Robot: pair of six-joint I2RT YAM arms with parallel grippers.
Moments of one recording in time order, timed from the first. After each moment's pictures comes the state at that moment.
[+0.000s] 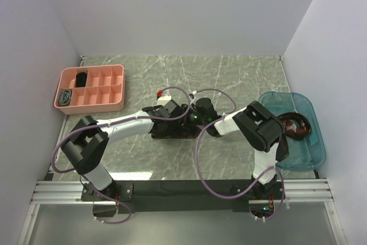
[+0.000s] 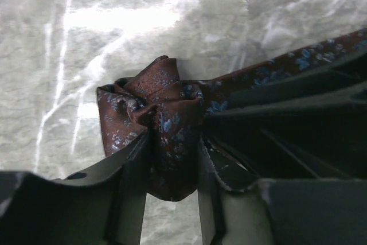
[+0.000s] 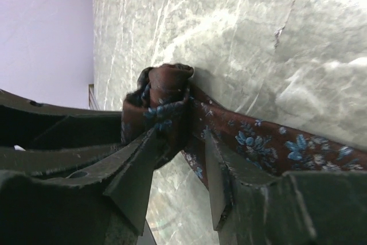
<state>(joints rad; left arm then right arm) -0.83 1.63 1.02 -0.52 -0.46 -0.75 0.66 1.92 0.78 0.68 -0.47 0.96</state>
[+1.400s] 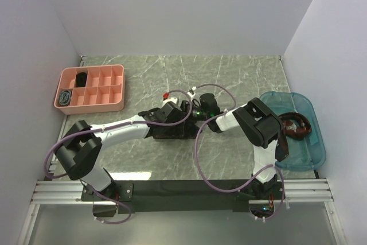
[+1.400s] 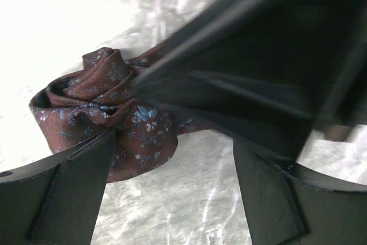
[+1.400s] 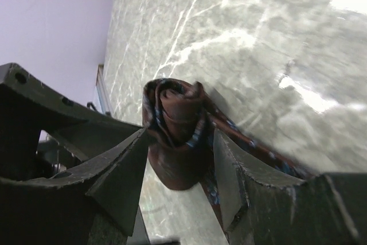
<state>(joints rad) -0.84 1.55 0.94 -0.37 -0.25 -0.64 0.59 1.96 0.81 0.75 -0.65 0.87</state>
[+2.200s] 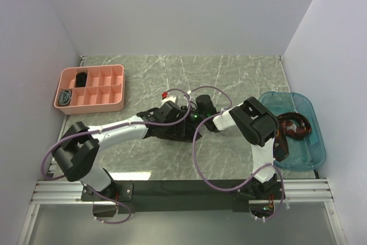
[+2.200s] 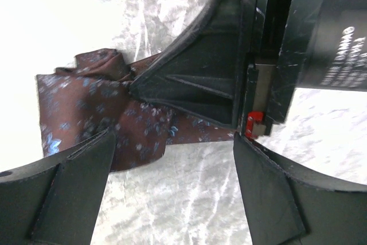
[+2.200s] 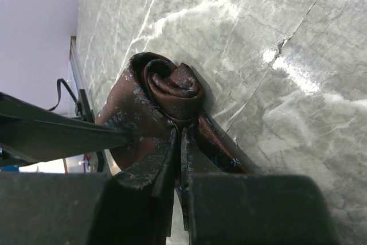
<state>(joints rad) -0.84 1.54 0.94 -0.33 -0.22 -0.67 0.61 2.02 0.87 0.61 -0.68 0.75</state>
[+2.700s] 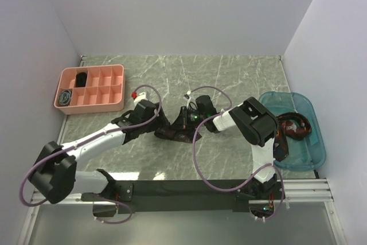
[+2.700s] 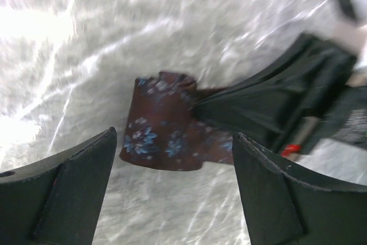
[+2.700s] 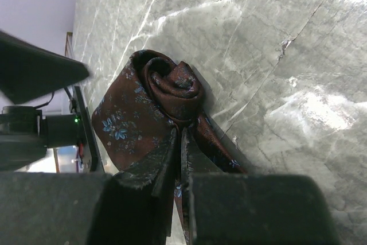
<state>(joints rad) -0.66 1.25 0.72 -0.23 -0.22 -0.86 0.61 2.02 0.86 0.63 -0.67 0.71</state>
